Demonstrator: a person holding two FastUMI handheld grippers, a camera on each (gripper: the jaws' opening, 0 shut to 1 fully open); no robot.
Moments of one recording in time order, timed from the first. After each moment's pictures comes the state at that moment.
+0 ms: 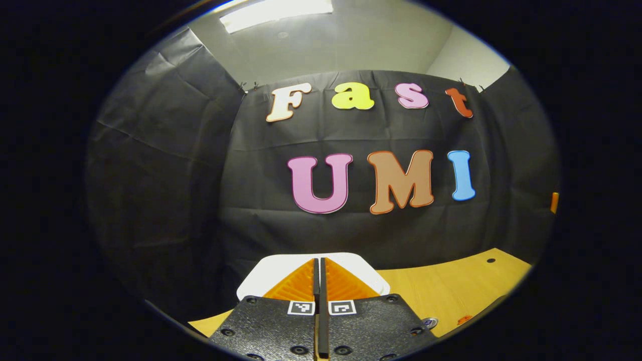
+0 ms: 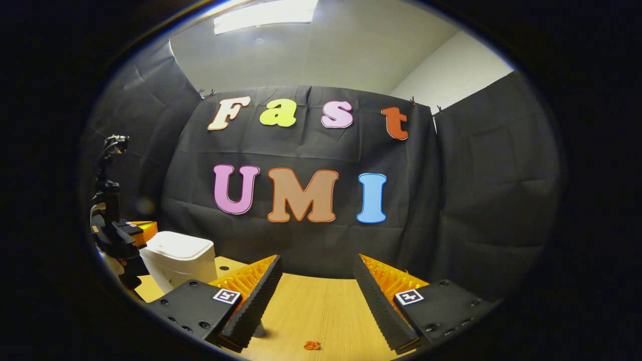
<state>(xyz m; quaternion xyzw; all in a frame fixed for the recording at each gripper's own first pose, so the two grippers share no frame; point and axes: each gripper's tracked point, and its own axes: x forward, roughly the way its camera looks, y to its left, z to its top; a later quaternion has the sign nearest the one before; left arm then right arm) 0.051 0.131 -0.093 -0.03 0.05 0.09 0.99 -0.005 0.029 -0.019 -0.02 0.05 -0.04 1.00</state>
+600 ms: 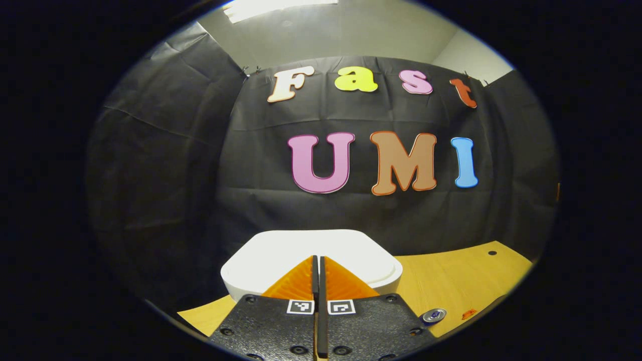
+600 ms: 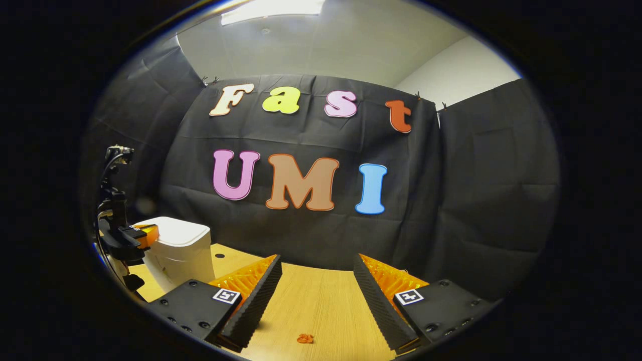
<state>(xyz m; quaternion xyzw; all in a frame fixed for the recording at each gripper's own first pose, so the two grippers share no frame) 0.050 0.129 -0.135 -0.05 0.08 0.10 0.99 -0.001 0.030 -0.040 -0.04 0.09 -0.04 0.99</state>
